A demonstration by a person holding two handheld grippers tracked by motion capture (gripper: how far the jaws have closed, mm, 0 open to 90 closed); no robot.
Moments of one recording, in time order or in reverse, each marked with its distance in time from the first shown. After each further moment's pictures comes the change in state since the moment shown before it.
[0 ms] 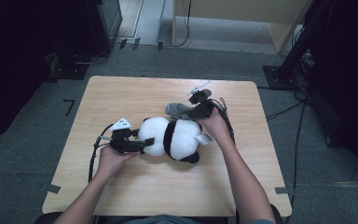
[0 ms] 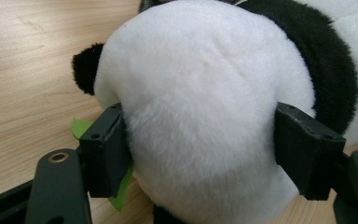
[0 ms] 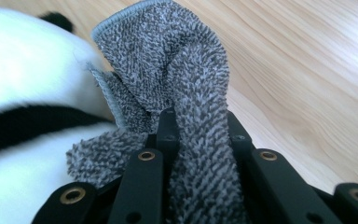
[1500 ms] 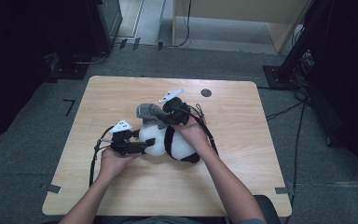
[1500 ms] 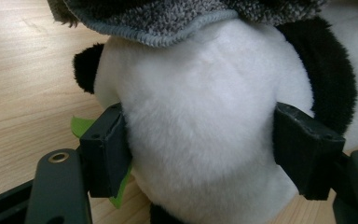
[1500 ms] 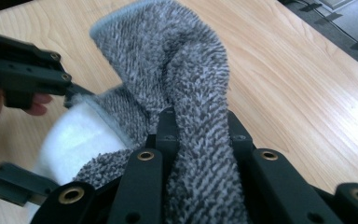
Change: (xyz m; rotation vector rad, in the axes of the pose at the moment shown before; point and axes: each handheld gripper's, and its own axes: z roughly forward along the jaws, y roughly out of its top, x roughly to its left) left arm -0.005 -0.005 0.001 -0.036 0.019 -0.009; right arm 0.098 0.029 0.001 -0.183 0.021 -0.226
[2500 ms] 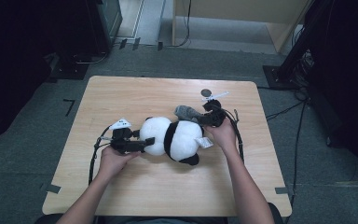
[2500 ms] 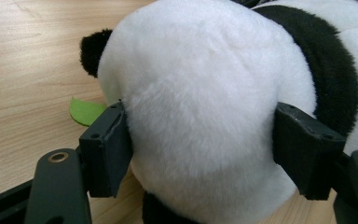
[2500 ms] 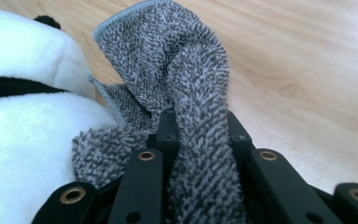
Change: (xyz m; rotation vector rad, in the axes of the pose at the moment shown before) left arm 0.007 0.002 0.002 0.025 -0.034 -0.060; right arm -0.098 -0.099 -0.018 0.052 0.000 0.390
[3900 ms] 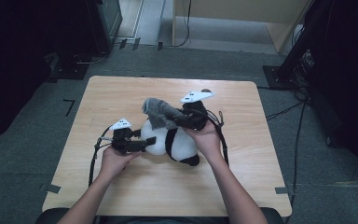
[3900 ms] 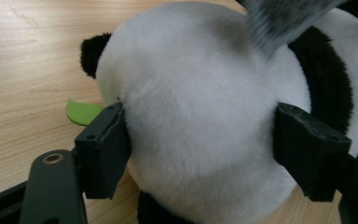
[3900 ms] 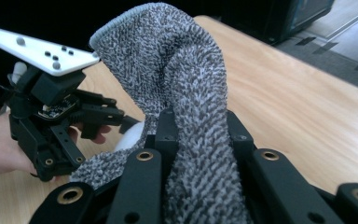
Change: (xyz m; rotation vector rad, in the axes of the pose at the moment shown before) left arm -0.006 0.001 0.002 -0.024 0.003 -0.005; right arm 0.129 0.031 -0.044 -0.252 0.104 -0.266
